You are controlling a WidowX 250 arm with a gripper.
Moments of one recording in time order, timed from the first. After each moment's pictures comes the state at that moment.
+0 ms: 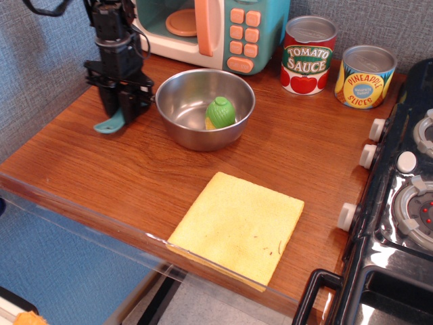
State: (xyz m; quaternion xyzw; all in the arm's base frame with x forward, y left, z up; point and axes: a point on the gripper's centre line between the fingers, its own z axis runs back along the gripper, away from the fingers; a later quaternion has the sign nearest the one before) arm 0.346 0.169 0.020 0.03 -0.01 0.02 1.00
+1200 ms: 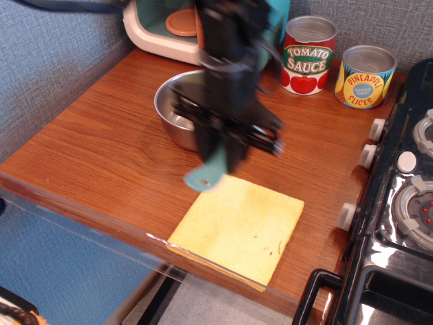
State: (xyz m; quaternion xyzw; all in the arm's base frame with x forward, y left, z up) arm 0.267 -0.039 0.084 0.02 -0.04 -0.05 1.00
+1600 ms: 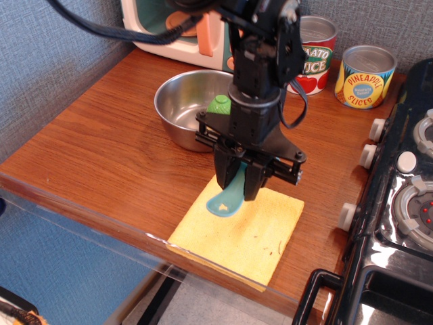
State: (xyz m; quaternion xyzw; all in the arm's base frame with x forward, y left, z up) arm 0.271 -0.048 0.056 0.03 -0.02 -0.03 1.00
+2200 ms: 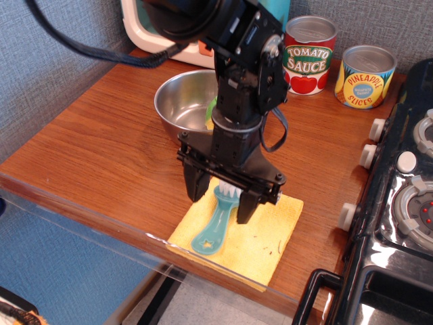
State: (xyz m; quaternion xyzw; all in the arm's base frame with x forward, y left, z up) arm 0.256 -0.037 0.046 0.05 -0.02 -0.02 1.00
